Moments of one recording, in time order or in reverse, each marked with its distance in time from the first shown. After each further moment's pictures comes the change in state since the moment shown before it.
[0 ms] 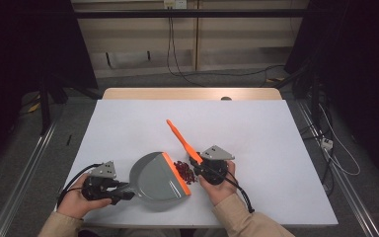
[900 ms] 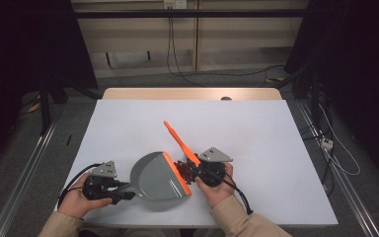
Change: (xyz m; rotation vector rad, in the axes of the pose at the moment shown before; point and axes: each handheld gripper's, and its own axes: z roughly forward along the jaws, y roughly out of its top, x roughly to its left) left arm 0.001 0.001 0.001 -0.001 -0.006 -0.008; right arm 0.008 -0.002 0.000 -0.008 0.010 0.018
